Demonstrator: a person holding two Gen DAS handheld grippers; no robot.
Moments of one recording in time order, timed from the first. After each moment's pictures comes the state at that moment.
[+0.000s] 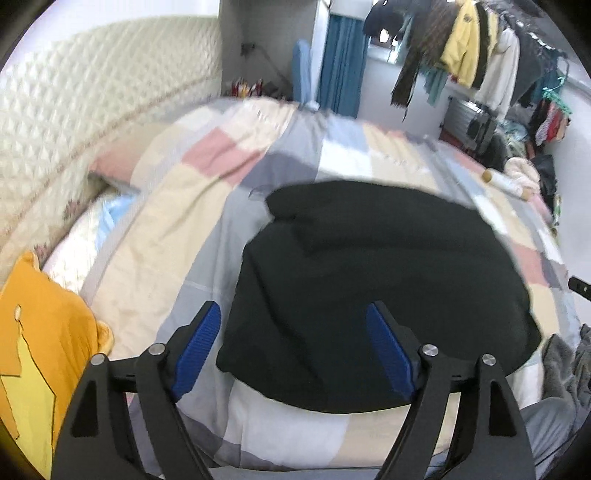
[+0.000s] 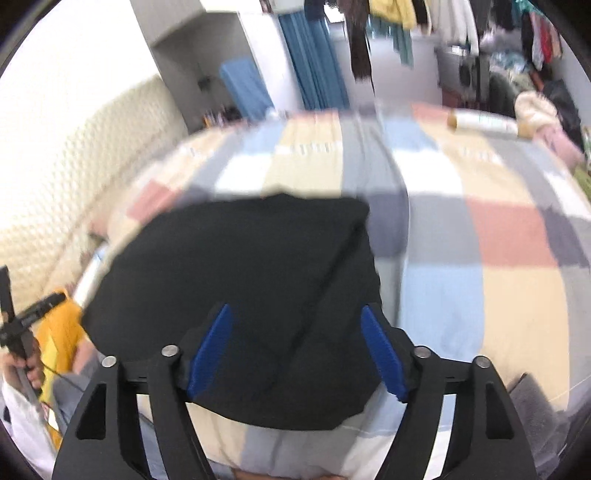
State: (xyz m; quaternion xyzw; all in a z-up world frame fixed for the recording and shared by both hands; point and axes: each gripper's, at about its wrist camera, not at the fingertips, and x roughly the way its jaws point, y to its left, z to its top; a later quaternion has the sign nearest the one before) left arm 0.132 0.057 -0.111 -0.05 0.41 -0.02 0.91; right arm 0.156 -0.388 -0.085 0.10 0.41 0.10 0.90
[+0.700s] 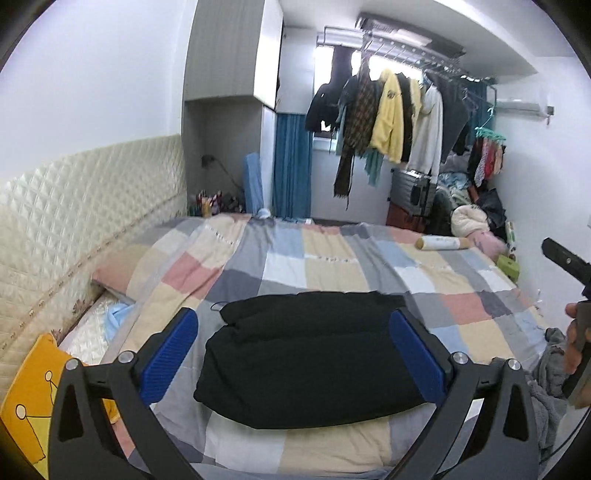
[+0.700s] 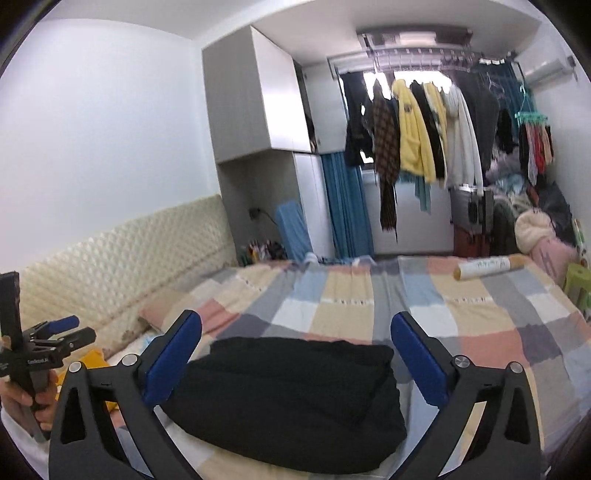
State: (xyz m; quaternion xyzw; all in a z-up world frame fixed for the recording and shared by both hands) left arm 0.012 -0.003 0.046 -0.02 0.23 -0.09 0.97; right arm 0.028 -0.323 0.077 0.07 0.15 0.12 0.98
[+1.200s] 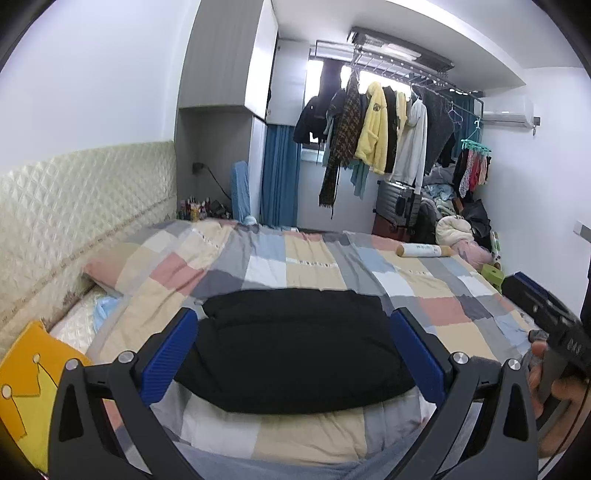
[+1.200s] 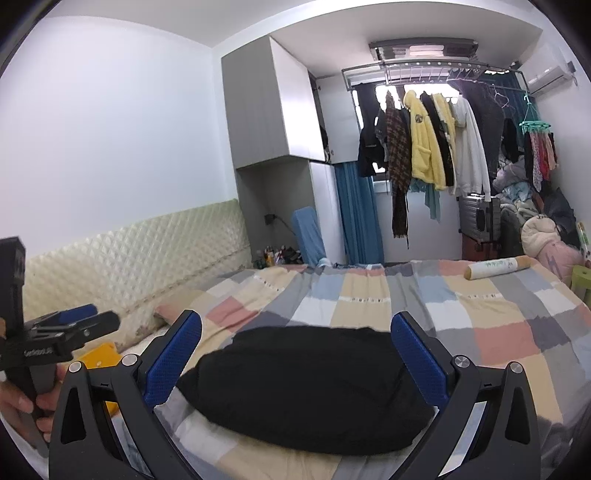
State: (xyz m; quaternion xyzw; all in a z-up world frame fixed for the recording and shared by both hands) left arm -0.029 -0.020 0.029 -0.04 0.22 -0.11 0.97; right arm -0.028 -0.280 0.036 0.07 0.14 0.13 0.98
